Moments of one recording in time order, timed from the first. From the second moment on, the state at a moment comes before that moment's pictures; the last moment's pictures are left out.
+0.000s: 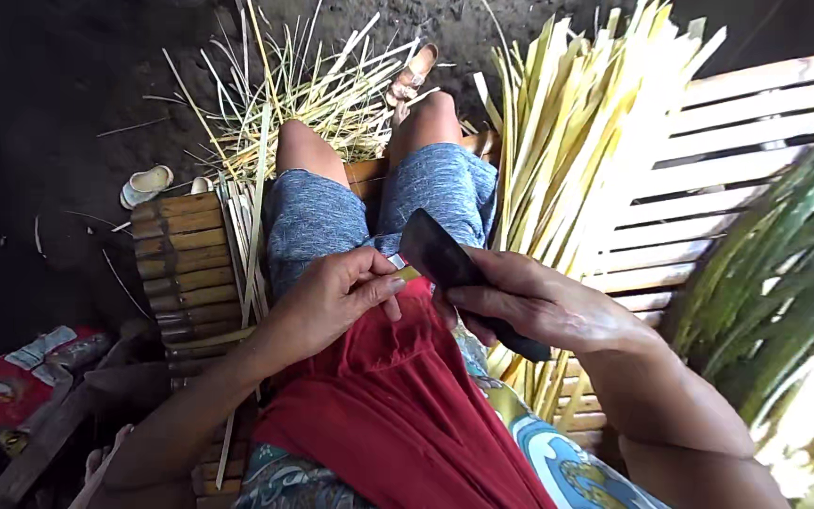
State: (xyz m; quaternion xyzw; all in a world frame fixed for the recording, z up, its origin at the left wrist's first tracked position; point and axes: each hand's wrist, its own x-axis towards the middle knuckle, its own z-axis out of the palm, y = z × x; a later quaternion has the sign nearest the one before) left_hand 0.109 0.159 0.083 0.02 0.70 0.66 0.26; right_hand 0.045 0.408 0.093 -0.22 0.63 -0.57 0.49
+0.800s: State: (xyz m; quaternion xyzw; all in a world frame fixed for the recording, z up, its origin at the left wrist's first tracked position) left_hand 0.108 0.159 0.093 0.07 0.74 0.64 0.19; right_hand 0.054 0.380 0.104 -0.24 0.64 -0.57 0.46
